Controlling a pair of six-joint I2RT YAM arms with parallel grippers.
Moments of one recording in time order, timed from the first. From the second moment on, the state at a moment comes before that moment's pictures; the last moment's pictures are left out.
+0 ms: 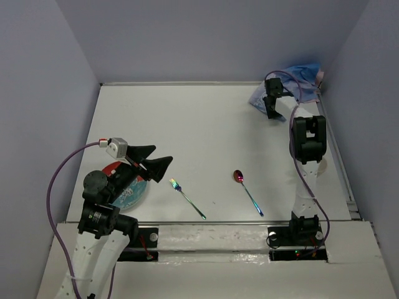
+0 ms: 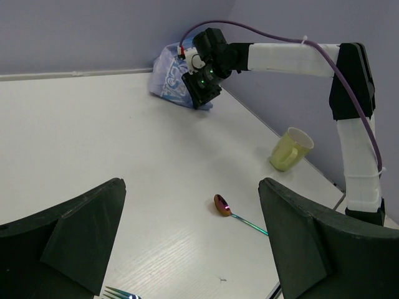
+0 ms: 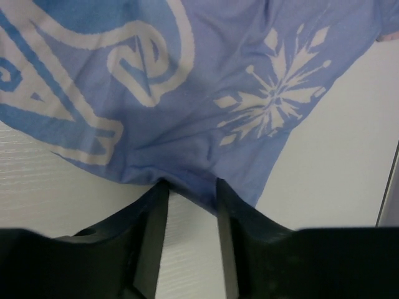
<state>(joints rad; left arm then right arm) -0.27 0.33 0.56 -0.09 0.43 -0.45 0.09 2.33 1.90 -0.54 0.41 -0.14</state>
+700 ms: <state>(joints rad) -0.26 0.34 0.56 -0.10 0.37 -0.46 0.44 2.00 1.74 -0.32 0.43 -0.40</state>
